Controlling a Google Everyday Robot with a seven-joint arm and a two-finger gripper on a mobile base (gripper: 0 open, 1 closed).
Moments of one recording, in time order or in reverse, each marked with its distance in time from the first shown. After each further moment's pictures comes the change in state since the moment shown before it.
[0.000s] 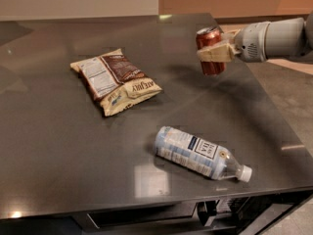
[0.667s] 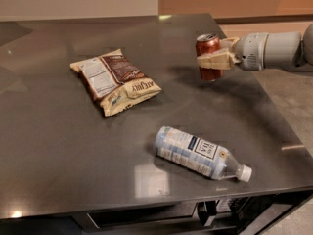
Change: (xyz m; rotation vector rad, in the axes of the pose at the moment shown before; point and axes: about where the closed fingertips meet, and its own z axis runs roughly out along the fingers) arm 0.016 0.000 0.006 -0.055 -0.077 -0.024
